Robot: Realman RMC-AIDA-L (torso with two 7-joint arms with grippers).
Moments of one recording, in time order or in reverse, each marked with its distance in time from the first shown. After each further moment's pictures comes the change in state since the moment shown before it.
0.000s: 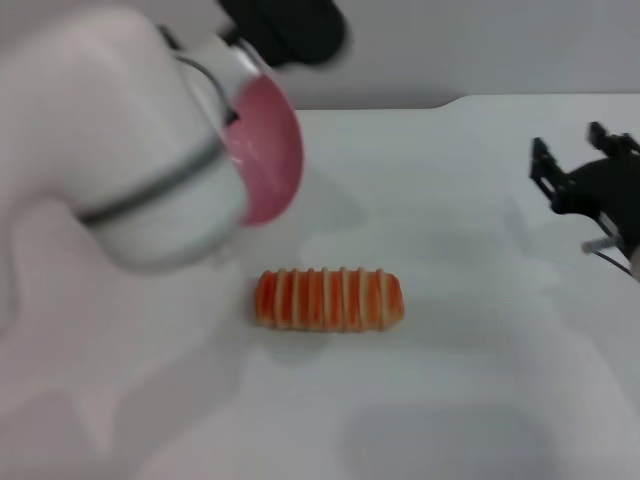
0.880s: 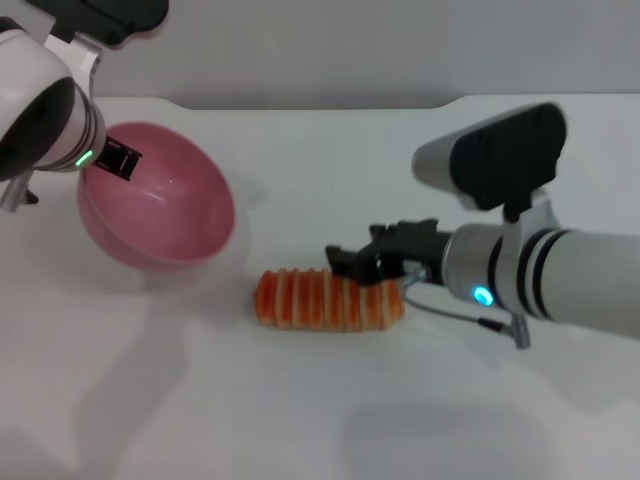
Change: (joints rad) left arm 0.114 0.009 -0.292 0.019 -0.193 -0.074 0.051; right arm 0.350 0.001 -0.097 -0.140 0.235 0.827 0.115
